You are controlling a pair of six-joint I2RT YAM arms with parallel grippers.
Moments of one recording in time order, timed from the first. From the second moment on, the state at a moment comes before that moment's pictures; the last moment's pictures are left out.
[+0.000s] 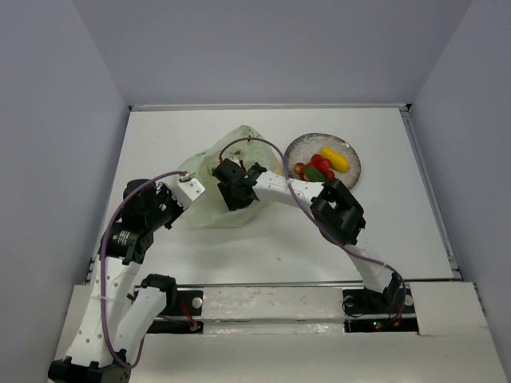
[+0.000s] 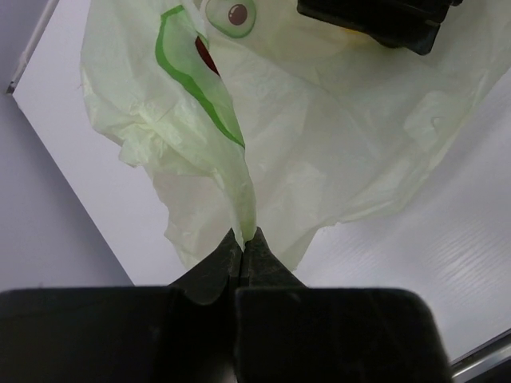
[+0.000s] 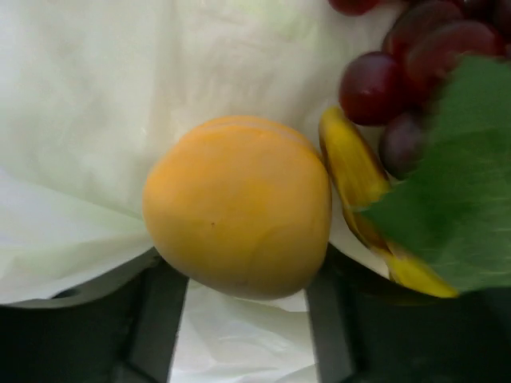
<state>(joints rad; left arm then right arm) -0.19 0.67 0.82 -0.79 0.17 0.68 0.95 2.28 1.85 -0.68 0.29 0.40</state>
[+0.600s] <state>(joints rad) -0.19 0.60 0.69 -0.91 0.15 0.83 0.93 1.99 1.63 -0.55 0.28 0.32</state>
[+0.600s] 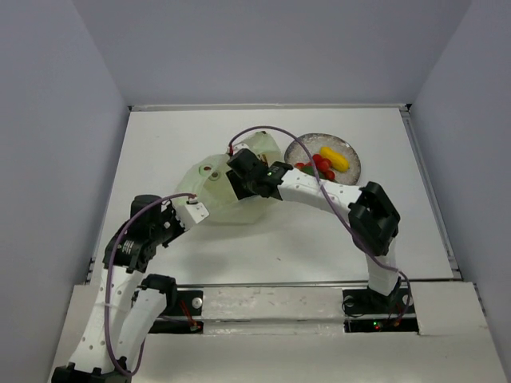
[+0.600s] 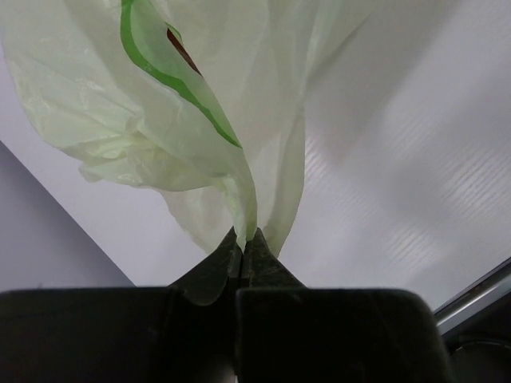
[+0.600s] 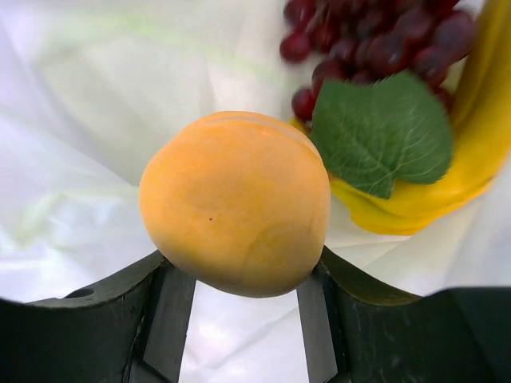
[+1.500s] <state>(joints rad) -0.19 0.72 0.71 -0.73 -0.06 0.68 0.91 1.68 1.72 -0.39 0.11 0.17</state>
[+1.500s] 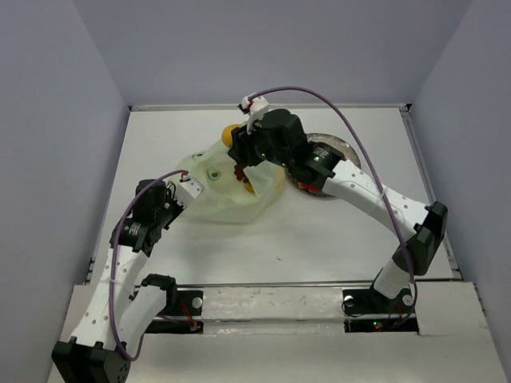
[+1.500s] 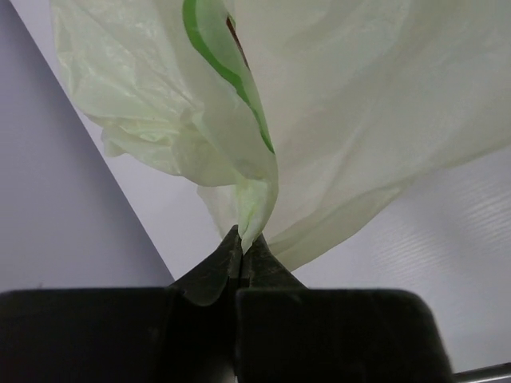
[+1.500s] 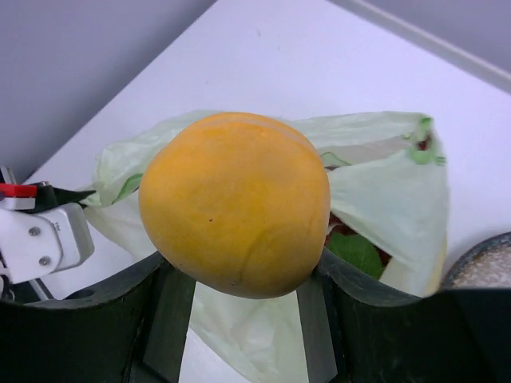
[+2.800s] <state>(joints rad) -0.19 0.80 0.81 -0.67 -0.16 0.58 0.28 2.16 1.71 -0.48 0.03 0.32</state>
